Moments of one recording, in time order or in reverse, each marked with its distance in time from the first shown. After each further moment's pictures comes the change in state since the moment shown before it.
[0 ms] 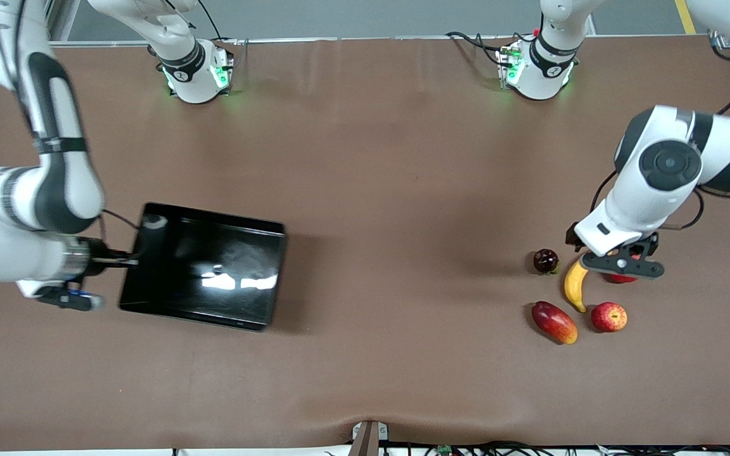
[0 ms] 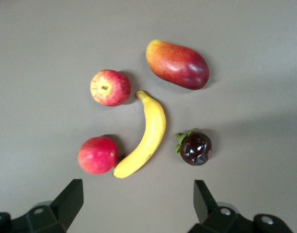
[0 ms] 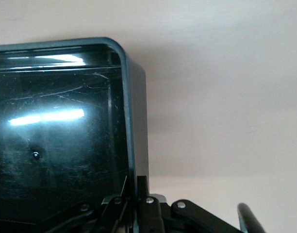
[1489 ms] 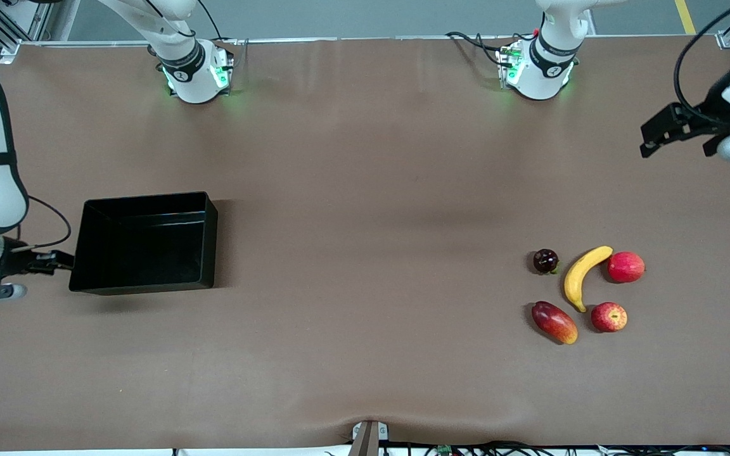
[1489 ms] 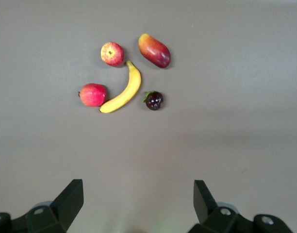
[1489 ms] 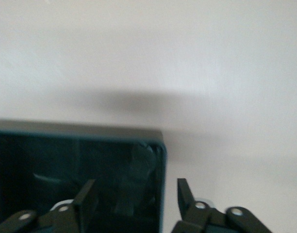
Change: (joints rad) left arm -0.503 -0.274 0.613 0.390 -0.499 -0.555 0.096; right arm -0.244 0.014 0.084 -0.005 -0.029 0.263 -0.482
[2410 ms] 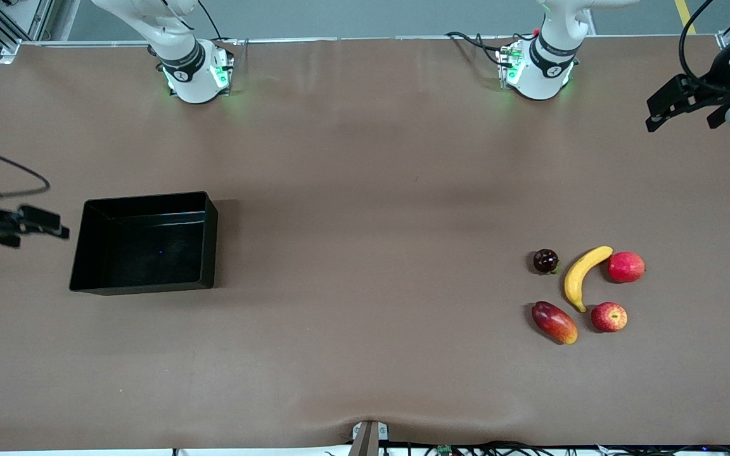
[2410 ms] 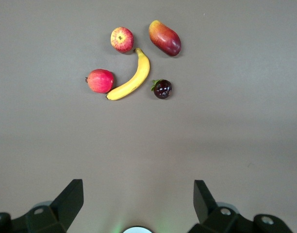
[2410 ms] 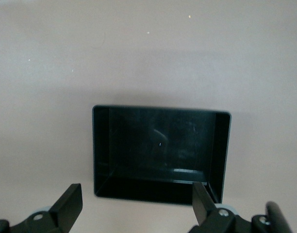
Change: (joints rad) left arm -0.100 -0.125 0.137 -0.162 0.005 0.046 0.000; right arm 0.157 -0.242 0.021 0.226 -0.024 -0.525 0.293
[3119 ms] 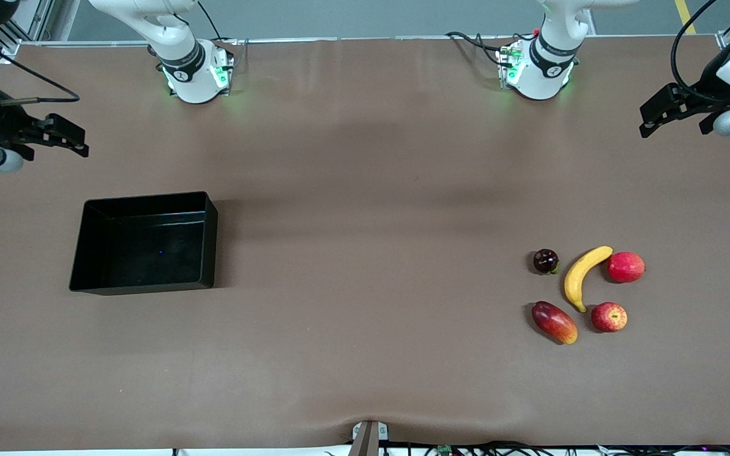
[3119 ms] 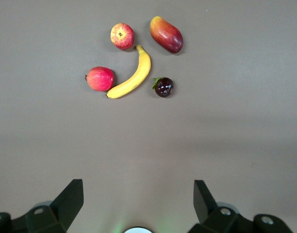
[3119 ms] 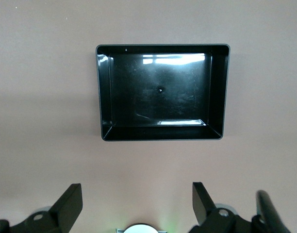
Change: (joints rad) left arm 0.000 -0.018 0.001 -0.044 0.003 0.021 0.001; right arm 0.111 -0.341 0.000 -0.343 -0.103 -0.030 0.122
